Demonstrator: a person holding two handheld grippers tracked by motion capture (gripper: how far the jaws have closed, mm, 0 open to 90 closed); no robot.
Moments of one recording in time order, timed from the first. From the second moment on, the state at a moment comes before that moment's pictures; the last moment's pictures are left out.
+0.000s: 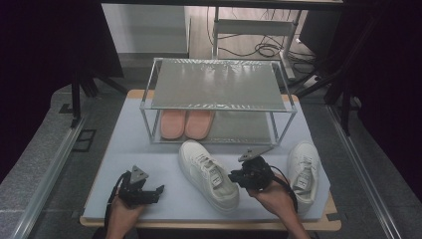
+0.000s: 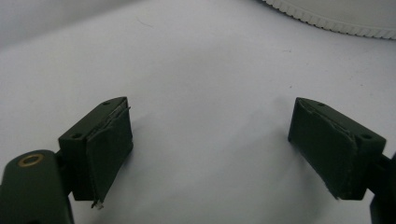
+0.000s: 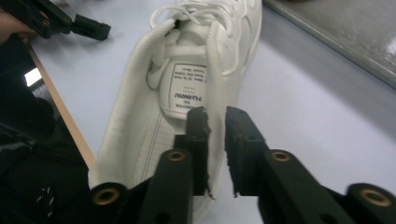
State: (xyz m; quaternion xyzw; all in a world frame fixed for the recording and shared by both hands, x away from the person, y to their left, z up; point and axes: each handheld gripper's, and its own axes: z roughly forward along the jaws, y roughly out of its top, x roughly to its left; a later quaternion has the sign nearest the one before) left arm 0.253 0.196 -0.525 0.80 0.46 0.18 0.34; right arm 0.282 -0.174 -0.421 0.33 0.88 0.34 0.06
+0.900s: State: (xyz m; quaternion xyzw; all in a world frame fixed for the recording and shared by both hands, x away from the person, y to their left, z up) left arm 0.253 0.196 -0.525 0.80 0.46 0.18 0.34; right arm 0.317 -0.156 -0.444 0.38 0.88 0.29 -0.02
